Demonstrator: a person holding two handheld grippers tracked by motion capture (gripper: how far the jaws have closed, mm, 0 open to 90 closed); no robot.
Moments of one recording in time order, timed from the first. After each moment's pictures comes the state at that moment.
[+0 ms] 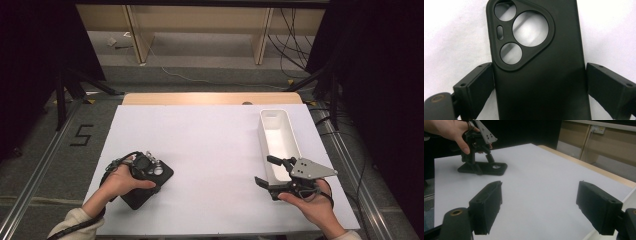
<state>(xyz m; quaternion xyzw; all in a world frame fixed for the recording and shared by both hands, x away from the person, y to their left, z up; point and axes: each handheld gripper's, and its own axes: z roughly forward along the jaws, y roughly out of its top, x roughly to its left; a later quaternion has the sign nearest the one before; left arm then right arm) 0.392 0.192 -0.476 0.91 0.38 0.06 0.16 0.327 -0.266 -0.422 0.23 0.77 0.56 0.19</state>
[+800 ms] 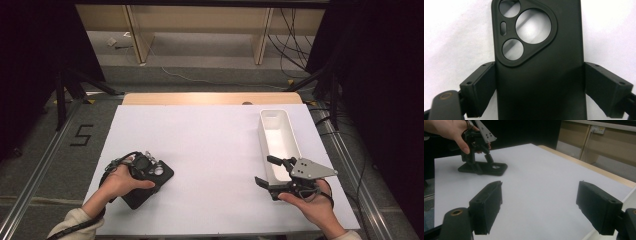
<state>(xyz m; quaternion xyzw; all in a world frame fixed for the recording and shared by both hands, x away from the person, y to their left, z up) 0.389 0.192 -0.473 0.91 0.39 0.06 0.15 0.327 -0.266 -0.422 0.23 0.77 0.56 0.19</state>
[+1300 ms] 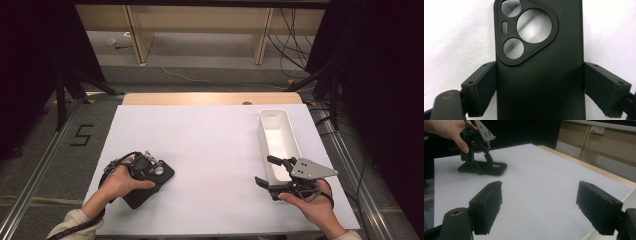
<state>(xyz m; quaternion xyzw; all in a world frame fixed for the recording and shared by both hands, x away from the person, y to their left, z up) 0.386 0.192 -0.469 0.90 0.39 0.07 0.17 0.327 -0.266 -0.422 0.23 0.77 0.56 0.19</state>
